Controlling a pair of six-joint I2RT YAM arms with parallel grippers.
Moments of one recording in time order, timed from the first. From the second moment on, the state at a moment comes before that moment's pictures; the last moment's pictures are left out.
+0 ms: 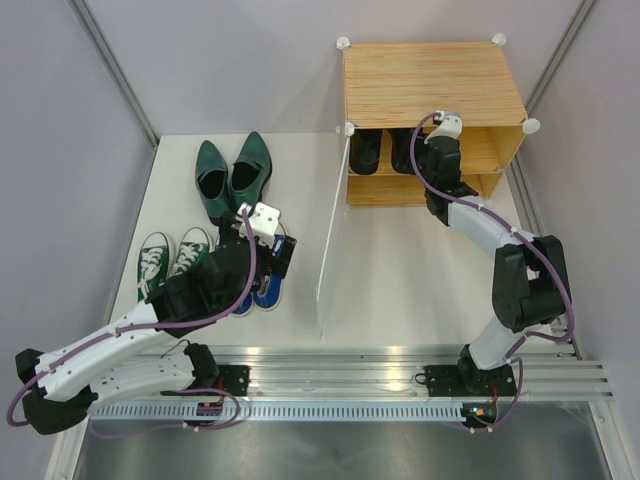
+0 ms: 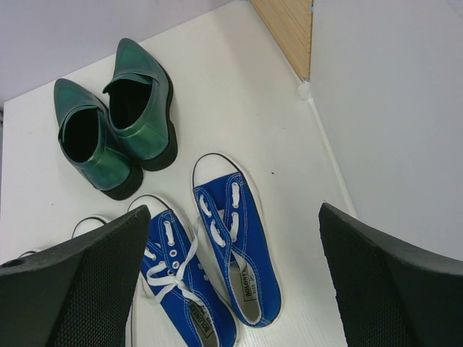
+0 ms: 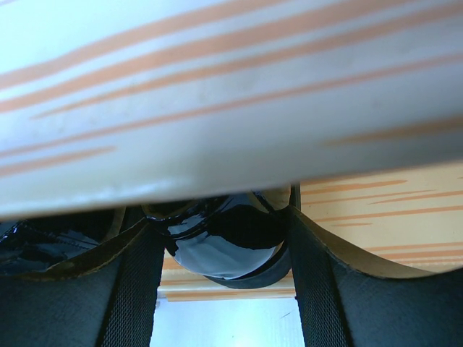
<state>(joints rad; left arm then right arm) -1.04 0.83 0.93 -0.44 -0.72 -0.04 0.24 1.68 1.17 0.28 0.17 0.33</state>
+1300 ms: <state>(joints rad) -1.04 0.83 0.93 -0.44 -0.70 -0.04 0.28 1.70 1.22 0.24 0.22 0.36</state>
